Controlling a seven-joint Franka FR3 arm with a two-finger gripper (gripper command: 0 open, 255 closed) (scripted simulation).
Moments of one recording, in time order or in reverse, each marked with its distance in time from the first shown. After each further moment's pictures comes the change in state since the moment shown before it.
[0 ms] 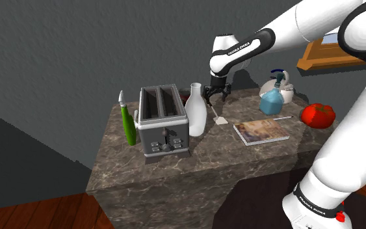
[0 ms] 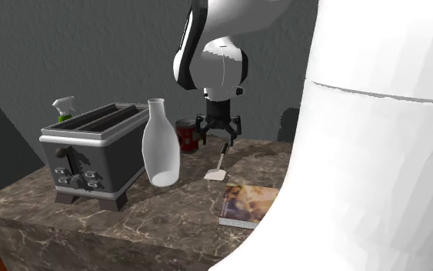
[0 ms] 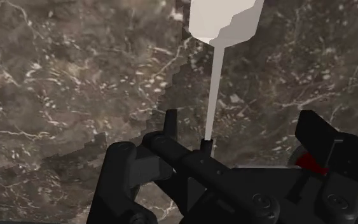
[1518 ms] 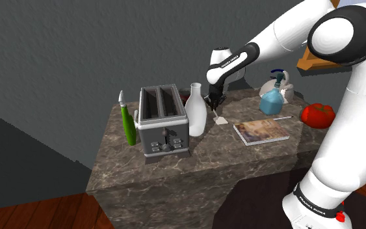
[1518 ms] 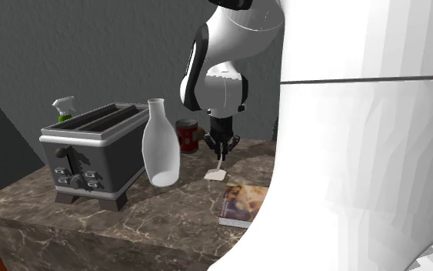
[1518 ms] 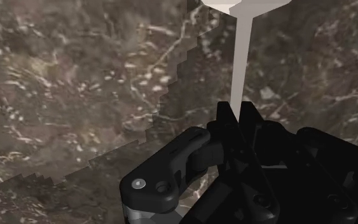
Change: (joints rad) arm -0.014 0.158 -0.015 0.031 -0.006 0.133 0.046
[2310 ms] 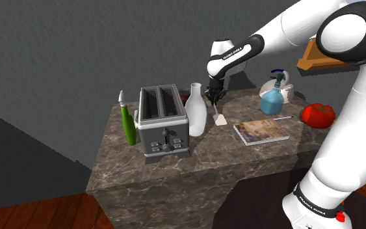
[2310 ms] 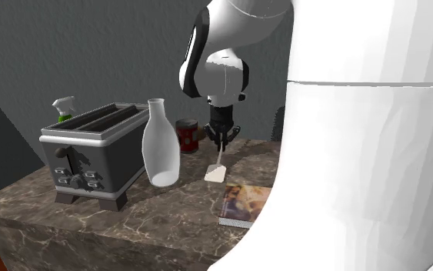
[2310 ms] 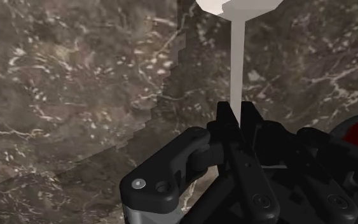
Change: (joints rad) arm 0.001 -0.051 0.000 0.036 -0.001 -0.087 0.000
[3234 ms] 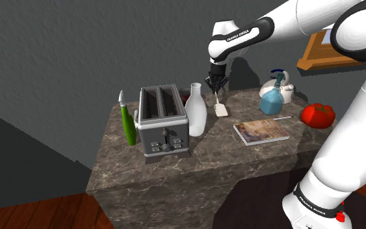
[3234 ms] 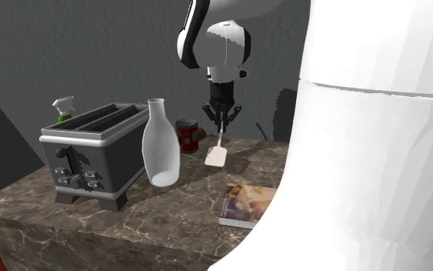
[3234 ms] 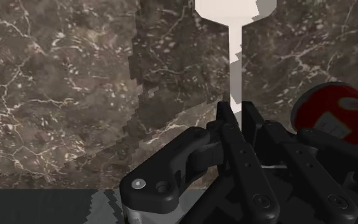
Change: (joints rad) arm 0.001 -0.076 0.000 0.104 -0.001 -0.180 -0.003
